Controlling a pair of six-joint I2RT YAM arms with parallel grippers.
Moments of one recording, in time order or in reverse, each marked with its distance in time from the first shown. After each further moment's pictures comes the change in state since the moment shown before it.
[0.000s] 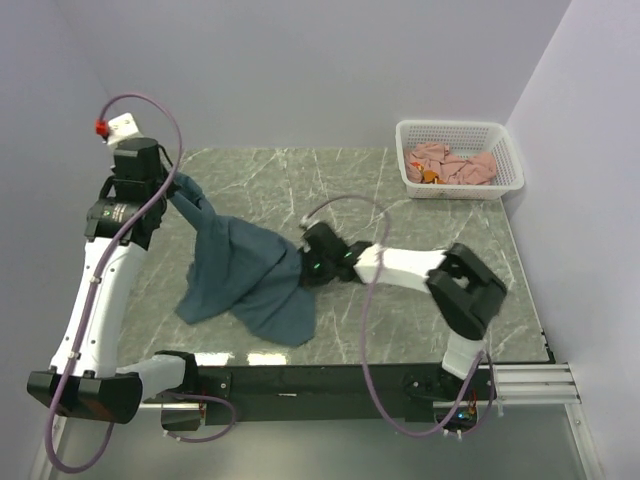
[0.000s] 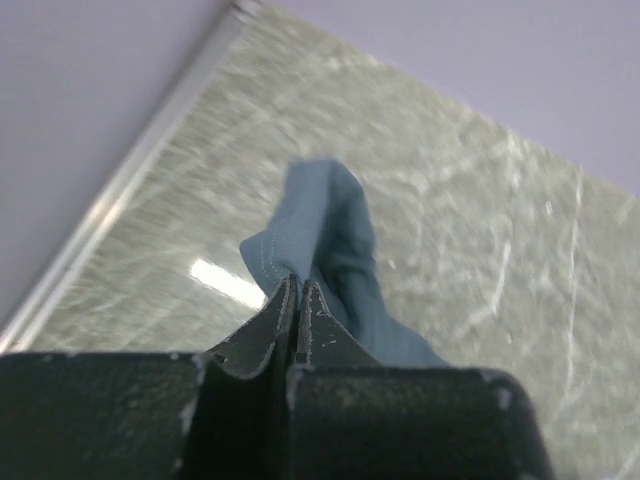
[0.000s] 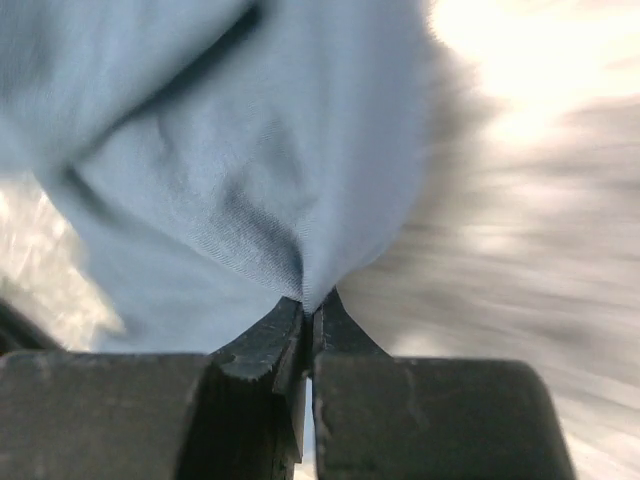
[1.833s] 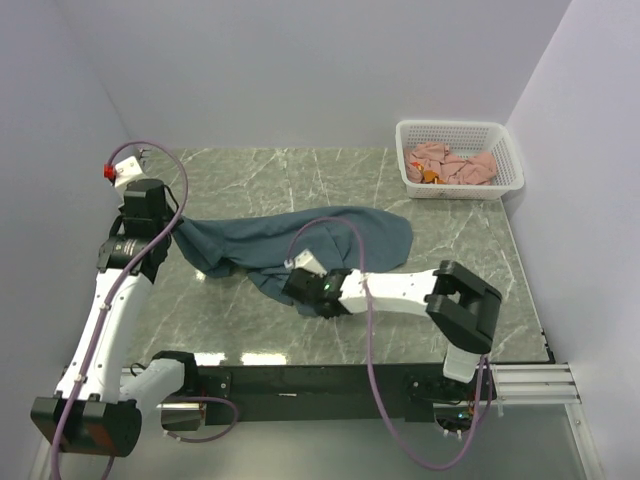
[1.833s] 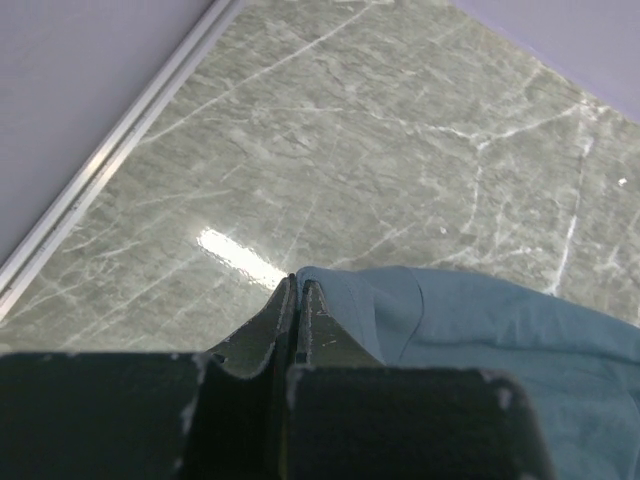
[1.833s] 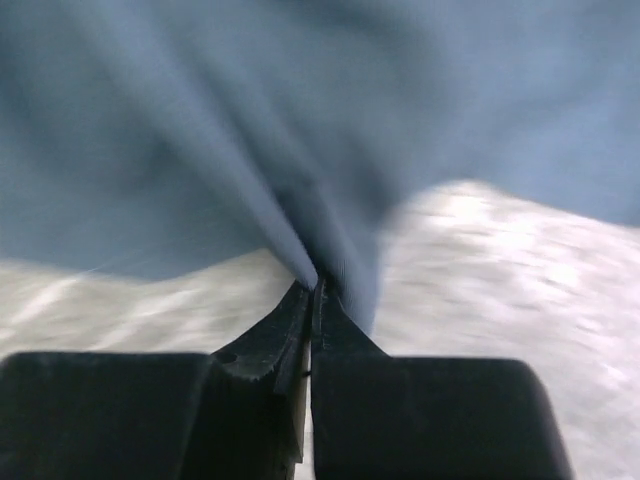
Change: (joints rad) left arm 0.053 -0.179 -0.350 0.117 -0.002 -0.042; right arm 0.244 -0.057 0.023 -0.490 0.589 -0.230
